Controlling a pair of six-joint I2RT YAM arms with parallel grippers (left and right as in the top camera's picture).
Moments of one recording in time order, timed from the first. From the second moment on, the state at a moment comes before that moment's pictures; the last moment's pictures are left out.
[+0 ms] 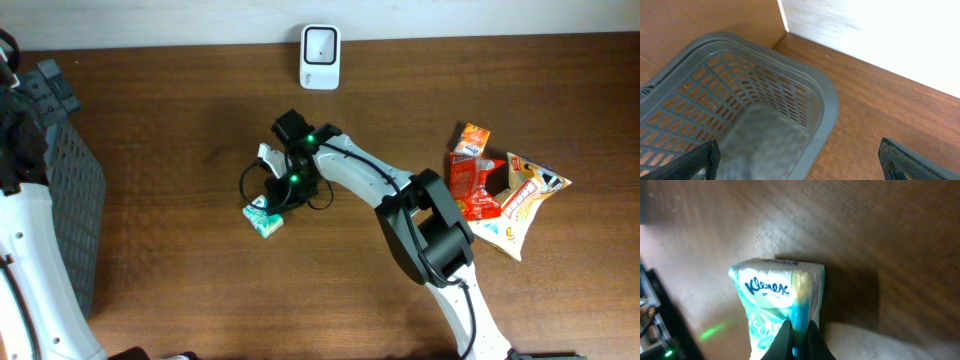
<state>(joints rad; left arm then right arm) 0.32 1.53 1.89 -0.99 -0.29 -0.07 0.63 2.38 1.84 -0.85 -0.66 0.09</state>
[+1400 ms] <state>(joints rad) 0.32 1.53 1.89 -0.99 -0.29 -0.07 0.12 2.03 1.91 -0.91 -0.93 0.03</state>
